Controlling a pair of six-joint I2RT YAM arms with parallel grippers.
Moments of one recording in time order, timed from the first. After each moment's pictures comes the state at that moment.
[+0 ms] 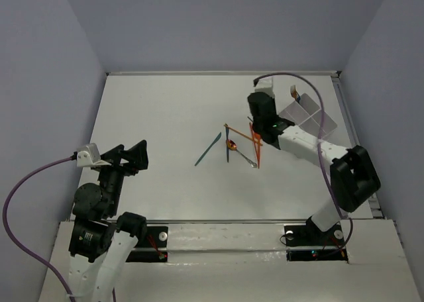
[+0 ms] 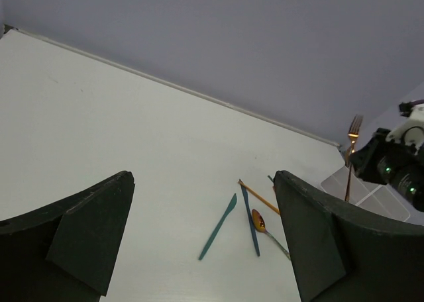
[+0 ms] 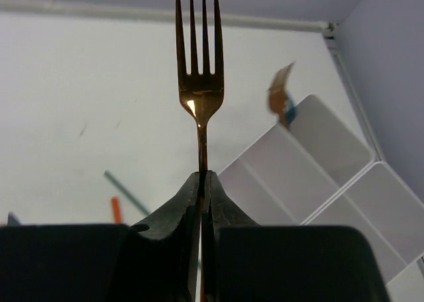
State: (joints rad) left arm -0.29 0.17 0.67 -0.40 -0.21 -0.47; right arm 0.64 1.65 1.16 -0.01 0.85 0.02
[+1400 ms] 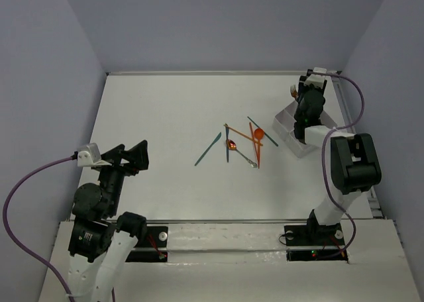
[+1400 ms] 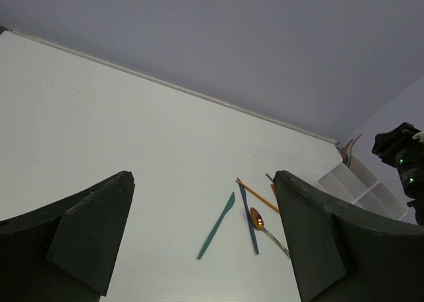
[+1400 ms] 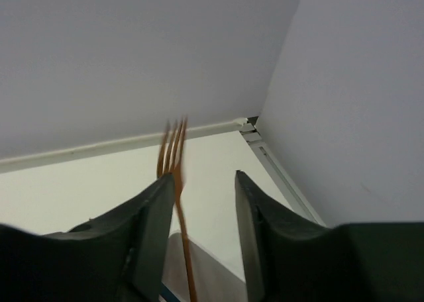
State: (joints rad) left arm -0.31 0.17 0.67 -0.39 -0.21 -0.47; right arm 0.11 1.76 0.95 0.99 0.52 -0.23
